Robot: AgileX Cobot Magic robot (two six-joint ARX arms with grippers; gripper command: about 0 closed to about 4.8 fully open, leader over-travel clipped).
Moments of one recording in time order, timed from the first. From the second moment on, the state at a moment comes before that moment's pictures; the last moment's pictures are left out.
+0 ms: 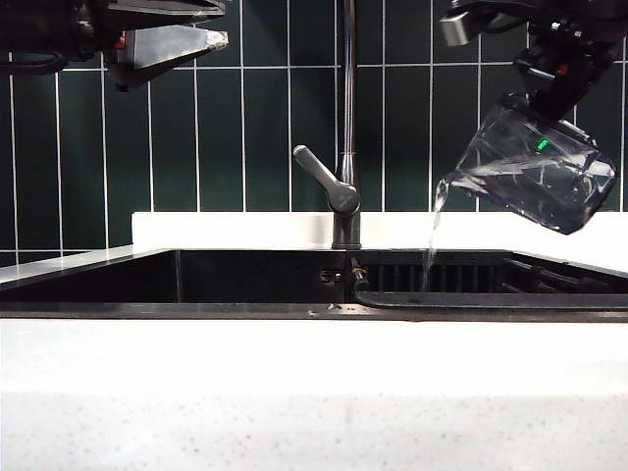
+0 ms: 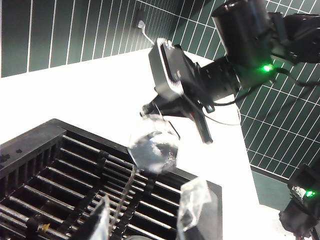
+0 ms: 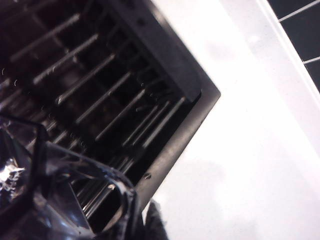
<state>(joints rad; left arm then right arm) -0.19 1.34 0.72 0.68 1.16 -0.24 0.40 1.30 1.10 -0.55 0.29 -0.60</state>
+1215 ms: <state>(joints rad) -0.19 1.34 0.72 0.63 1.16 -0.24 0.53 1.30 1.14 -0.57 0.53 -0.91</state>
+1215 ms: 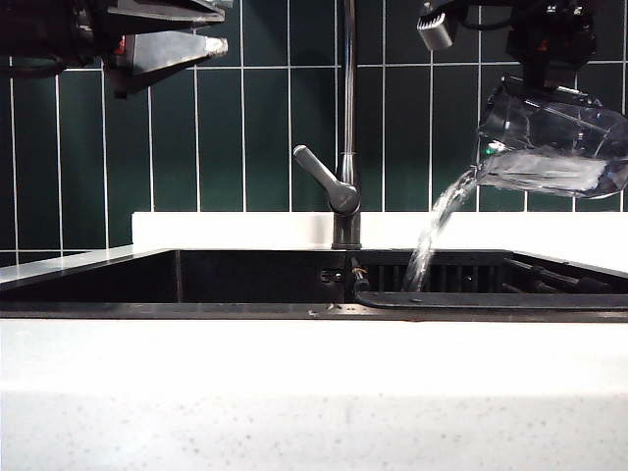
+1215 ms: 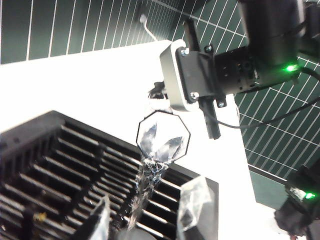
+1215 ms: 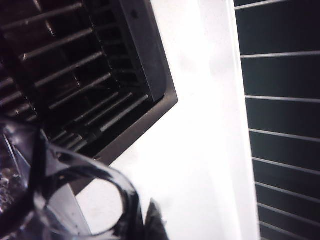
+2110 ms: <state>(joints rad) -0.21 1.34 0.72 0.56 1.15 -0.24 0.67 1.35 1.15 -0.47 0.70 -1.20</state>
